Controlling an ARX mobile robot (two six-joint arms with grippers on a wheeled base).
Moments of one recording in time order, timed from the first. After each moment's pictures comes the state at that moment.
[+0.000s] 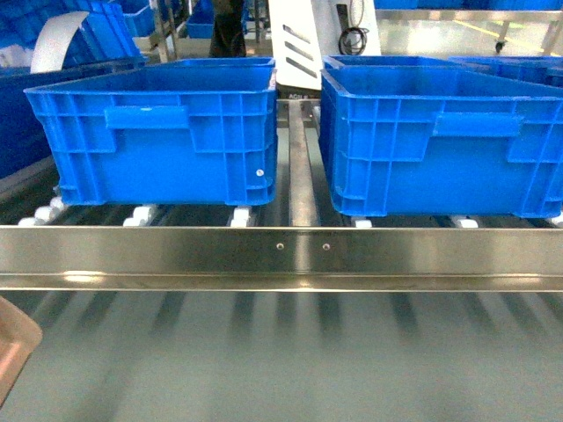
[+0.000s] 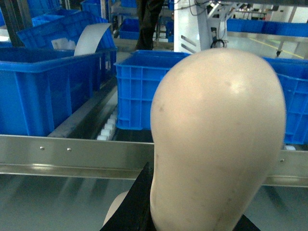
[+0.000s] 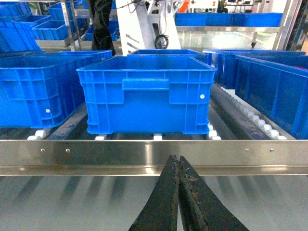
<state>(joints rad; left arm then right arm) 0.00 0.00 0.02 -0.01 0.00 -0.02 0.00 0.00 0.01 0.00 0.00 0.00</state>
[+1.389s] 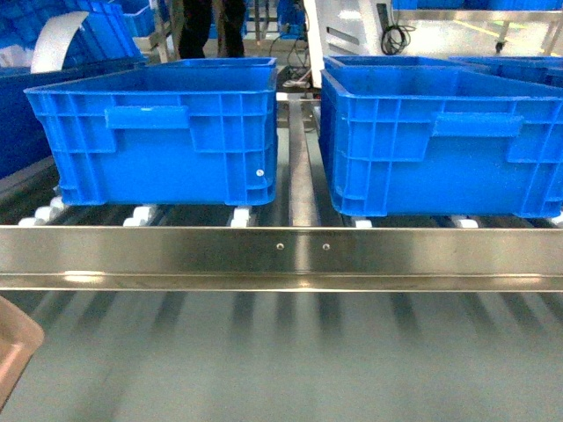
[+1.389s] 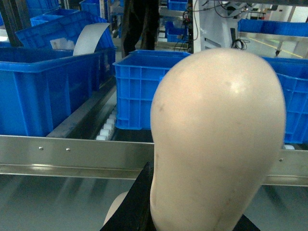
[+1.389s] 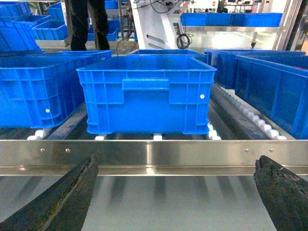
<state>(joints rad) 0.00 0.00 0.02 -0.01 0.00 -0.02 0.00 0.00 0.01 0.00 0.00 0.00</state>
